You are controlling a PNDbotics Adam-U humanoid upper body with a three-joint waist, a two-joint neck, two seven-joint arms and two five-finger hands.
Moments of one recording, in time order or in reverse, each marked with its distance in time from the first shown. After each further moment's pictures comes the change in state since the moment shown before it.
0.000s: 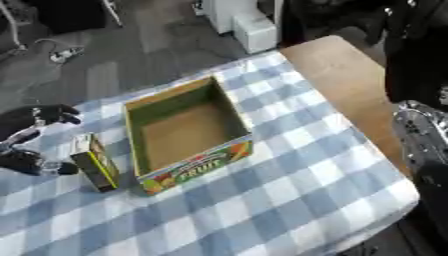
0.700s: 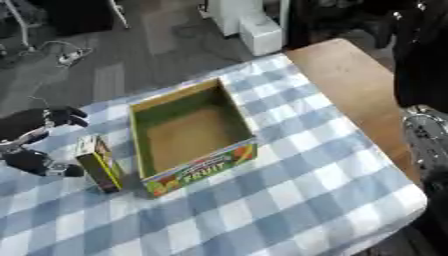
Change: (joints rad) left arm -0.017 0.000 0.003 0.034 -0.016 -0.018 -0.016; right arm -0.009 0.000 0.000 0.000 0.000 0.015 0.007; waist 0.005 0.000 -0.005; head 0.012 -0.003
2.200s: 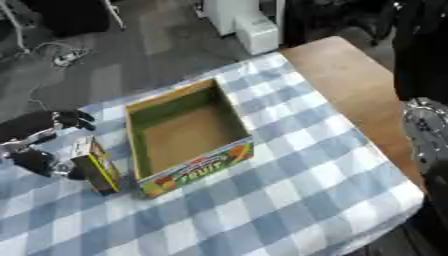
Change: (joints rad) left arm -0.025 -0.026 0.000 0.052 0.002 -0.028 -0.046; right arm -0.029 -0.008 -0.001 0.000 -0.023 0.030 -0.001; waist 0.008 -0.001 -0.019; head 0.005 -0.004
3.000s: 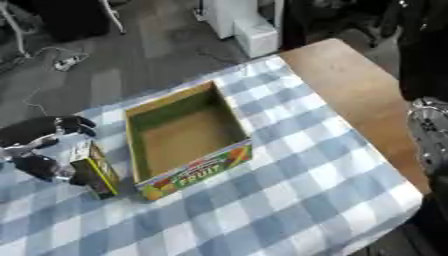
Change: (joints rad) left arm -0.004 -0.001 0.000 0.034 -0.051 -0.008 -0.005; right arm -0.011 -0.009 -0.006 0.000 -0.015 0.014 -0.005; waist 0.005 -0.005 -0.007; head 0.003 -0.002
